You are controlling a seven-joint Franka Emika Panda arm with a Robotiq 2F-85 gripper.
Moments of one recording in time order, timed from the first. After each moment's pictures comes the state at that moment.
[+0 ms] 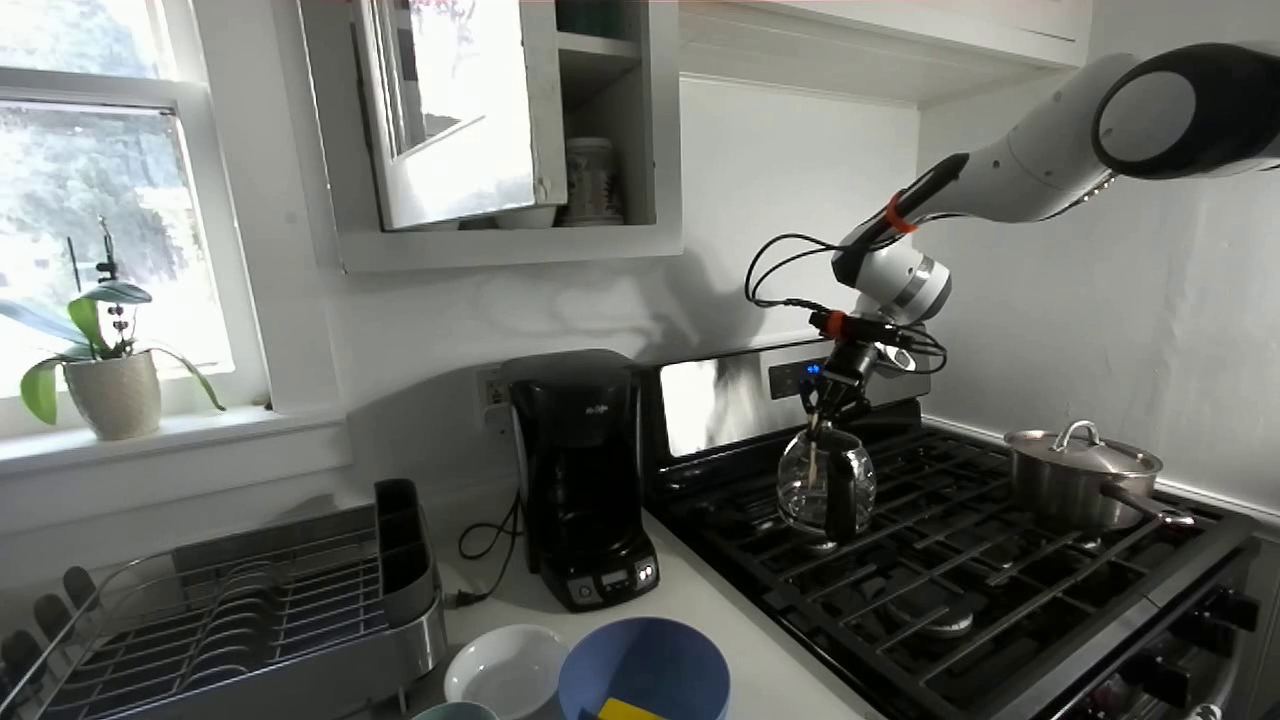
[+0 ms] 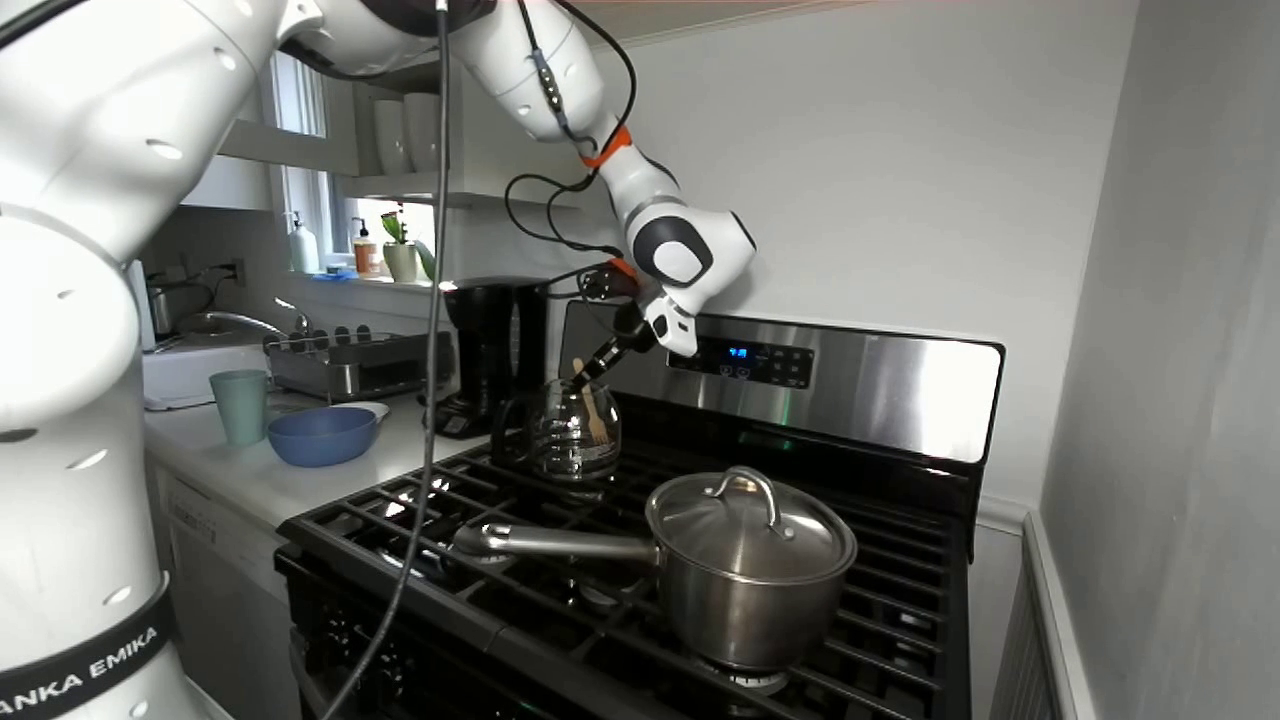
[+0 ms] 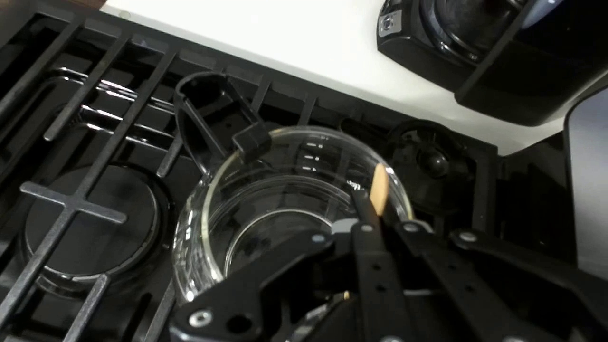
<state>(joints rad) -0.13 0.50 -0.12 -1.72 0.79 1.79 0.65</state>
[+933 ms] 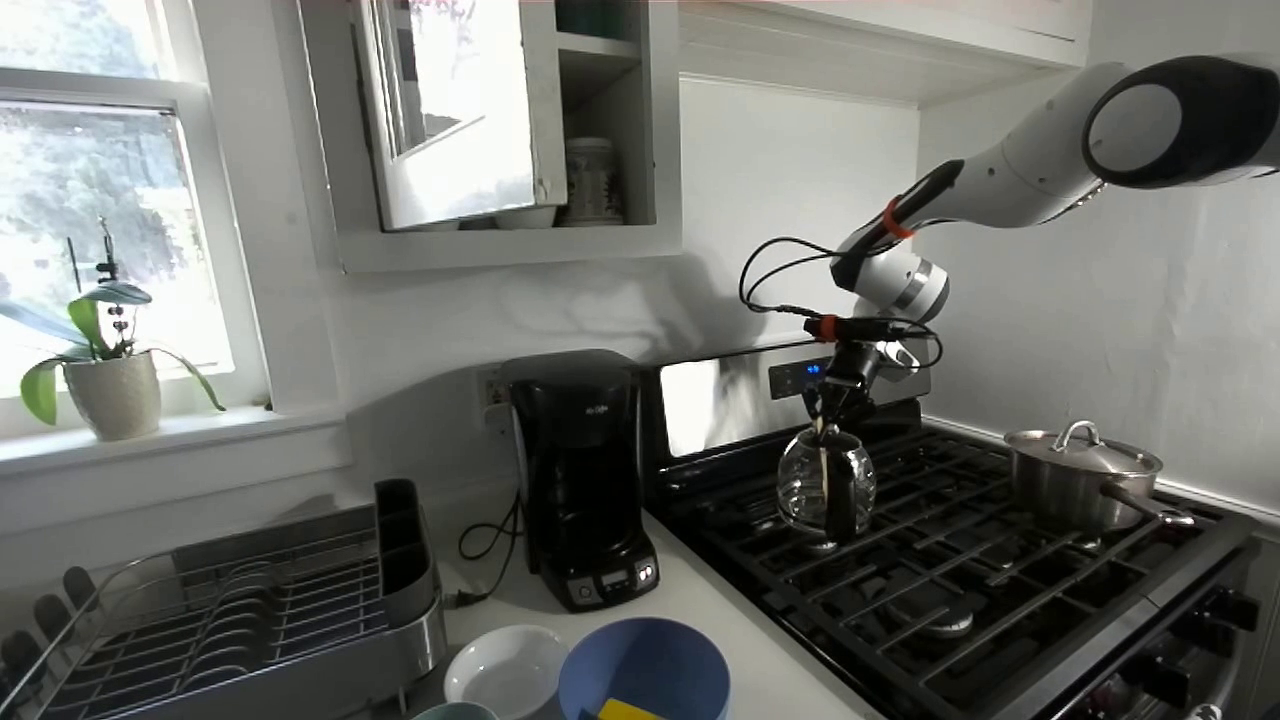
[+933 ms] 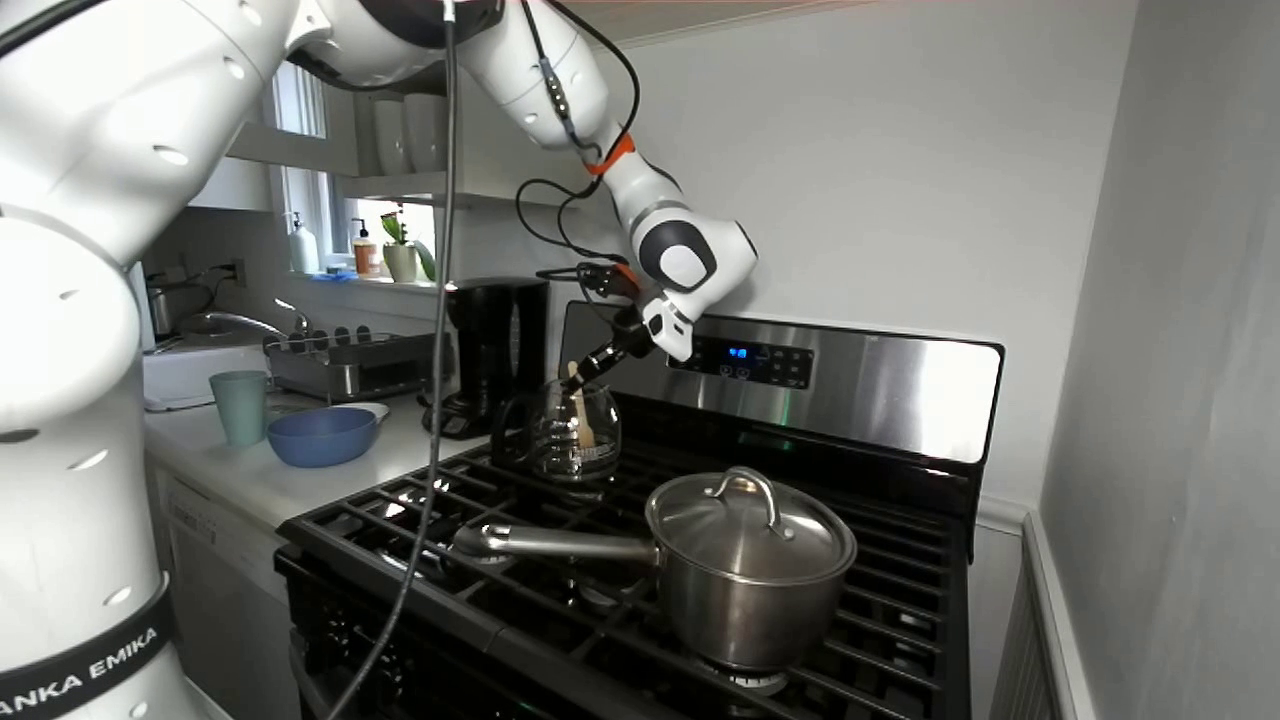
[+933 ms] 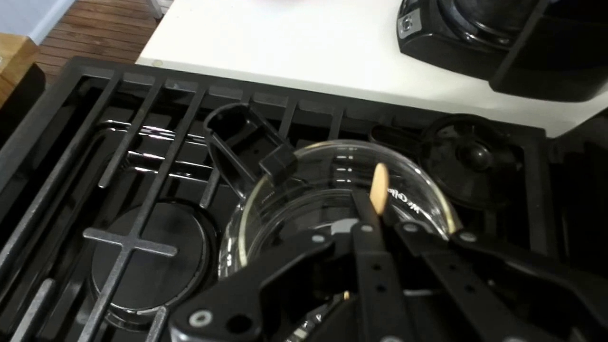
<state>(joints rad) -0.13 0.53 -0.14 -1.69 0.76 1.71 0.83</state>
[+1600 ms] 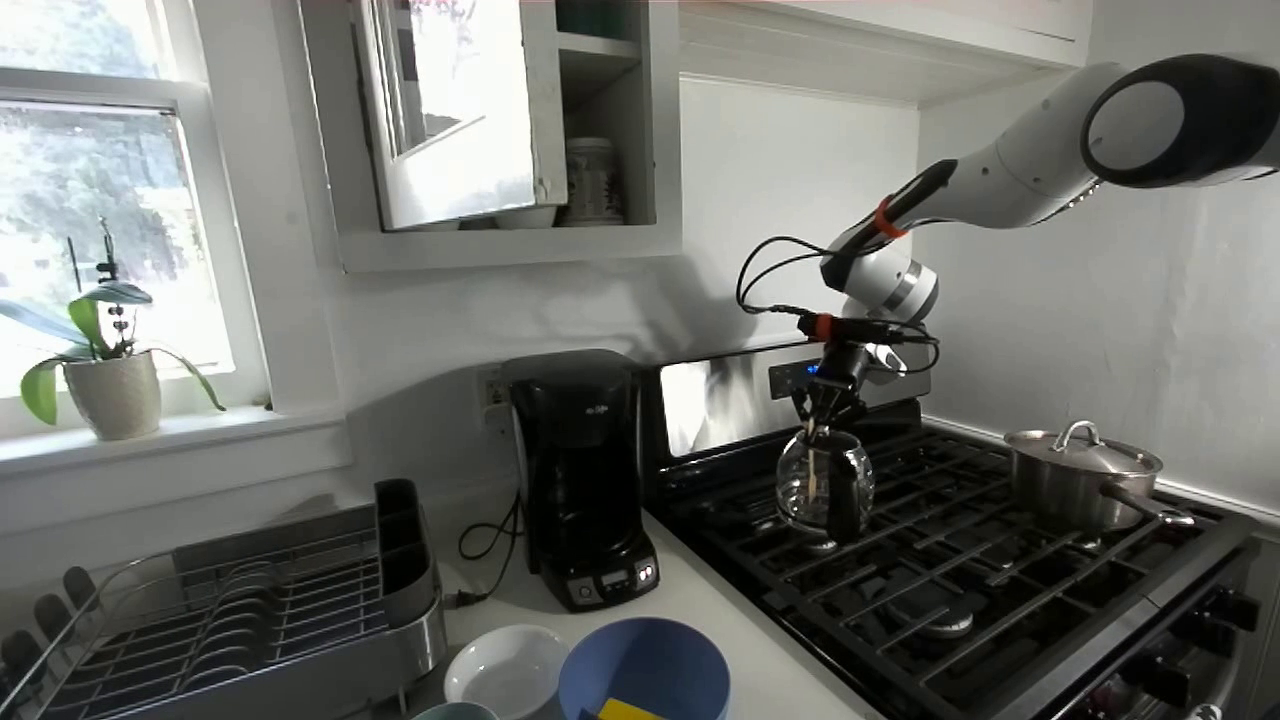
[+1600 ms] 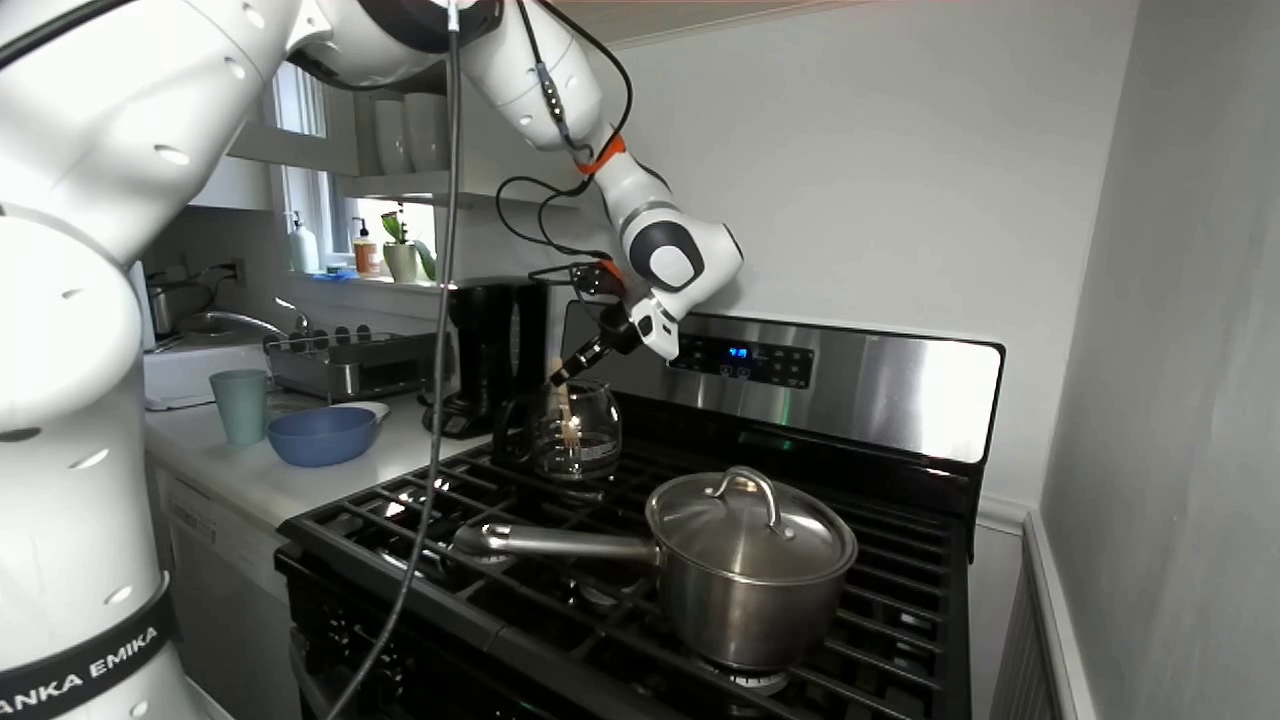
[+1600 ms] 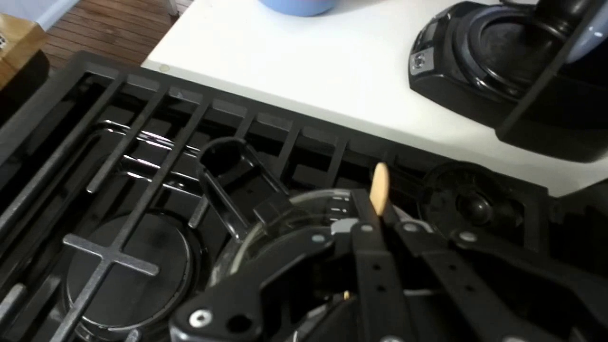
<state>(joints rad) -0.12 0.53 -0.11 -1.69 0.77 1.67 0.73</state>
